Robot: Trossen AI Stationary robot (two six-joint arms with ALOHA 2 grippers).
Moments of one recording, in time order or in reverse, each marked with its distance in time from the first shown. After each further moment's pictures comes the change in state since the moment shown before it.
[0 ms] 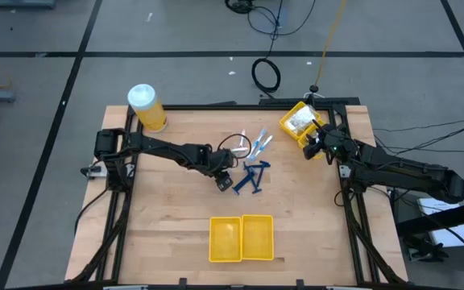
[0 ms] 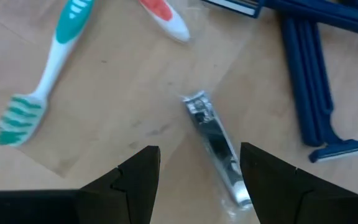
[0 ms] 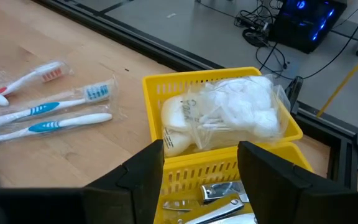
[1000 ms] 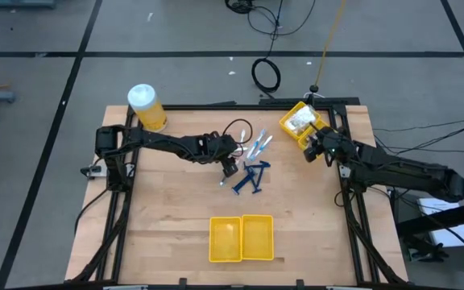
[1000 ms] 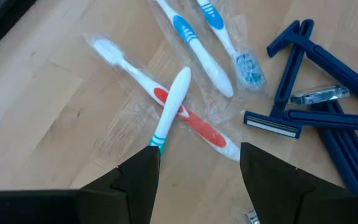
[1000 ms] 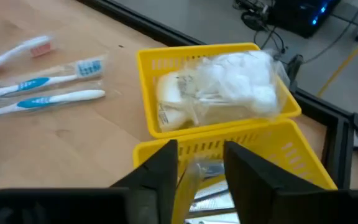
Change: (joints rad) left arm 0.092 0.000 0.000 0.243 -0.136 0.295; right arm 0.016 0.001 0.000 -0.089 0.005 0.036
